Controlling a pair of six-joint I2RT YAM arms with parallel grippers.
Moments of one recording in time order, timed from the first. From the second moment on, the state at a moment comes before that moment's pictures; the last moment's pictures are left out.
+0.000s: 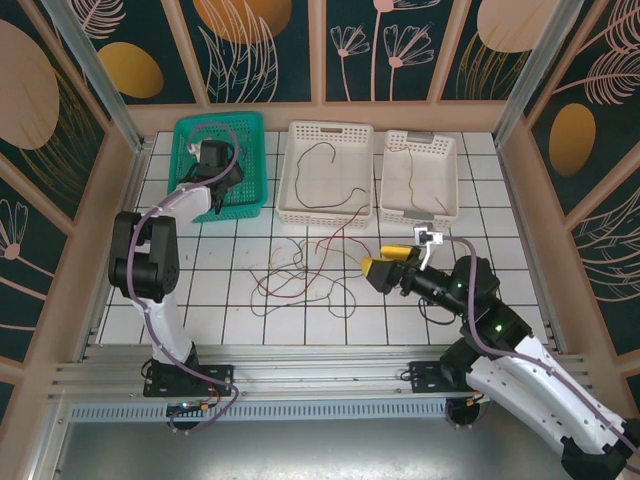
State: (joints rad) left arm -0.16 1.91 1.33 -0.12 -0.24 -0.52; right arm 0.71 0.48 0.54 -0.18 -0.28 0.68
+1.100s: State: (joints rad) left arm -0.28 1.07 0.75 -0.28 0.04 -0.66; right arm 0.75 1.44 0.62 0.18 -0.16 0.73
